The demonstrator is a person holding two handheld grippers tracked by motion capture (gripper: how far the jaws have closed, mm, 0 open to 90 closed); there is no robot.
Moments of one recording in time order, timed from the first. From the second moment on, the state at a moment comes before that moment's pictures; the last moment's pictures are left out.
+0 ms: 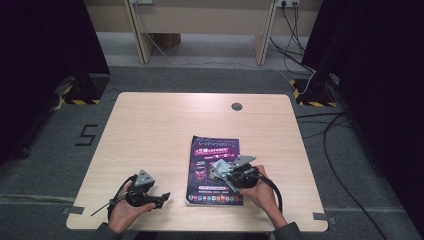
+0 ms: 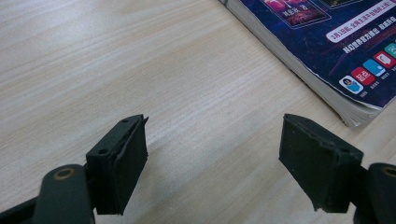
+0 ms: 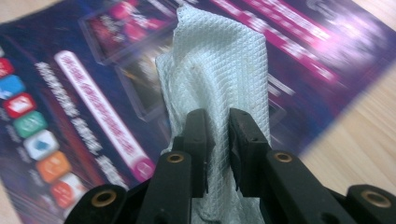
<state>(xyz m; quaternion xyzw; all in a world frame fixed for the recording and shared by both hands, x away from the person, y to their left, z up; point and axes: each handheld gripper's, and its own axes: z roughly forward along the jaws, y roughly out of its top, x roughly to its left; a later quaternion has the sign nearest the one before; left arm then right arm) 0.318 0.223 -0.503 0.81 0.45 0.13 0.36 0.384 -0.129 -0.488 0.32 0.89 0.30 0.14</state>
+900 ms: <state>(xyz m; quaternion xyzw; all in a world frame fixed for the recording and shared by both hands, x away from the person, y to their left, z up) 0.320 0.225 -0.504 0.81 0.45 0.15 0.35 0.369 -0.080 -0.490 0.27 0.90 0.31 0.13</state>
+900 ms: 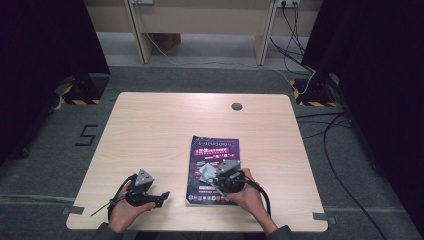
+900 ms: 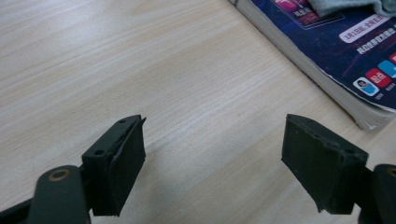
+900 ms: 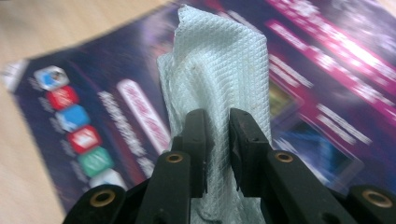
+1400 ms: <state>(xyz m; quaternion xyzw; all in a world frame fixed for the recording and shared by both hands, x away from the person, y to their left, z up) 0.322 0.230 -0.505 0.81 0.46 0.18 0.32 0.345 -0.040 -0.492 0.22 0.91 0.33 0.09</state>
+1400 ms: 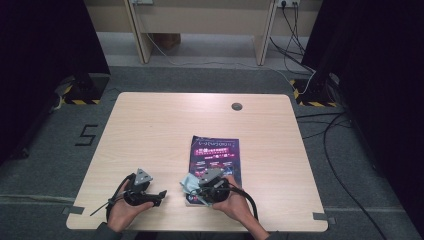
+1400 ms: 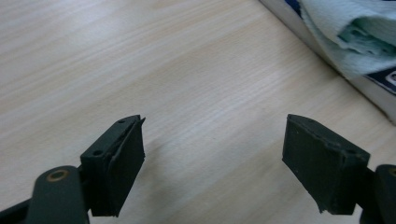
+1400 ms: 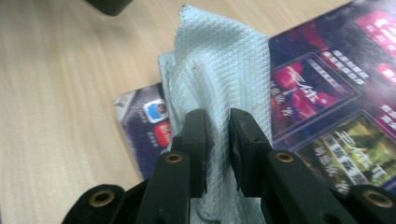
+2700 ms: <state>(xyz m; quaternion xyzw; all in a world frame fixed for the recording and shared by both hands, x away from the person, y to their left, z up) 0.327 0.239 -0.505 0.80 0.48 0.19 0.31 0.327 -0.017 -0.491 0.17 0.92 0.33 0.08</state>
